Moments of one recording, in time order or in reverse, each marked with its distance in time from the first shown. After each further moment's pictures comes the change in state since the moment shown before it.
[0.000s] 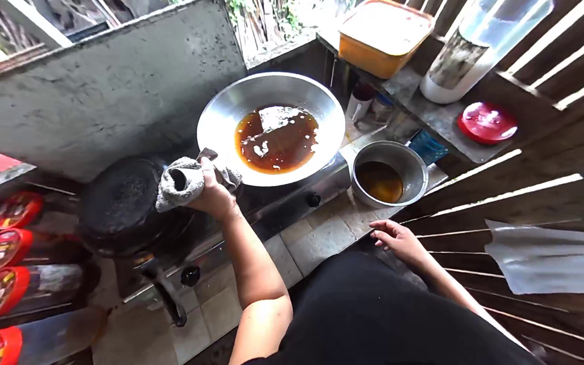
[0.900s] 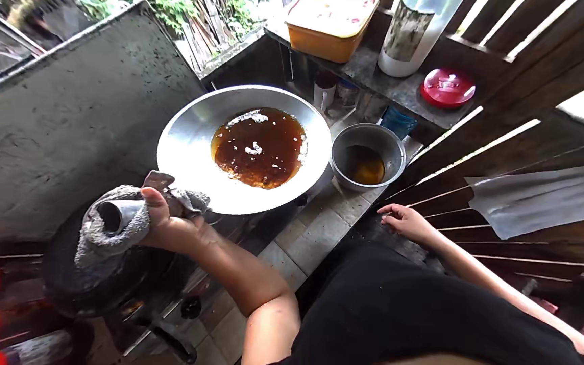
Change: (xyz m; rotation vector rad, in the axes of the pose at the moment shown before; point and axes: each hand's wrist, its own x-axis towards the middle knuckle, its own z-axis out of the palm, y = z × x) left_hand 0.012 0.044 0.005 -0.247 -0.207 -0.071; right_hand -0.005 0.022 -0.024 -0.100 0.056 0.155
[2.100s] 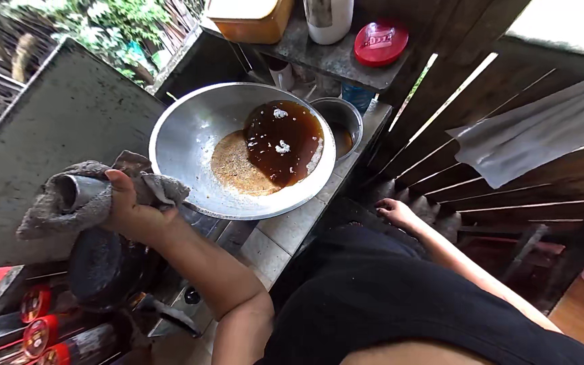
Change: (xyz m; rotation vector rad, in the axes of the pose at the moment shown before) left_hand -0.049 0.049 0.055 0.006 -0.377 -0.037; right_hand -0.001 0.139 -0.004 0.130 -0.031 0.191
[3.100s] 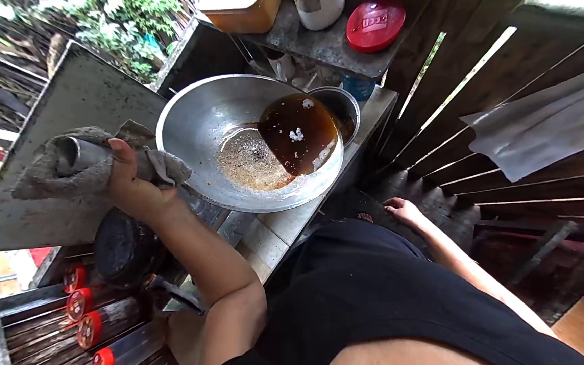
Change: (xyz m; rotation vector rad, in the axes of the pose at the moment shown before) left_hand -0.011 0.014 0.052 0.027 -0.125 0.015; right_hand 0.024 0.055 -0.007 0.109 -0.027 0.068
